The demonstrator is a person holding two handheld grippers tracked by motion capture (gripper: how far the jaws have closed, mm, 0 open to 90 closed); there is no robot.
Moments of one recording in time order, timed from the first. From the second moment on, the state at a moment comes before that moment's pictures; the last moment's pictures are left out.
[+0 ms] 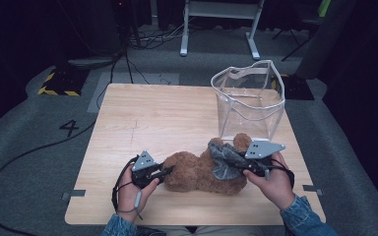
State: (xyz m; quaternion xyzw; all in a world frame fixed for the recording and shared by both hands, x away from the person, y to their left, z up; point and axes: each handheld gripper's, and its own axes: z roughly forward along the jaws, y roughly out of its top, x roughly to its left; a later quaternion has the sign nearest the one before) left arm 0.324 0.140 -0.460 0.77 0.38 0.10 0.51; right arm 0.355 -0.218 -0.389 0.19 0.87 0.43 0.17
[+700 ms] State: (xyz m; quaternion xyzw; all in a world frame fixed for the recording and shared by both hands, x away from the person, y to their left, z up) left arm 0.323 0.140 -0.460 0.77 0.37 0.11 0.50; right arm 0.375 -0.265 -0.378 0.26 0.85 0.40 0.21
